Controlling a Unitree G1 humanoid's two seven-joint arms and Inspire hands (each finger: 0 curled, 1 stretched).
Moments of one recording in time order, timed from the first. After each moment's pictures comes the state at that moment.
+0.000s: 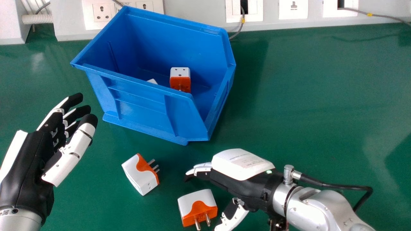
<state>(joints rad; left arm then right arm) 0.36 0.25 0.34 -0.63 -0.08 0.32 -0.20 -0.22 -0.38 0.53 -0.02 -0.76 -0.03 0.45</state>
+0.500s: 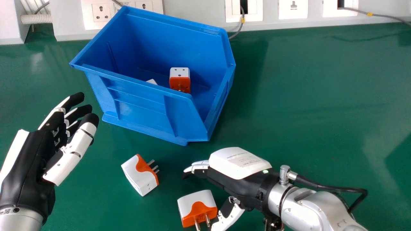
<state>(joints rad) 0.35 0.25 0.33 -0.63 -0.08 0.32 -0.20 -0.22 -0.36 0.54 -0.01 -0.79 -0.02 0.43</state>
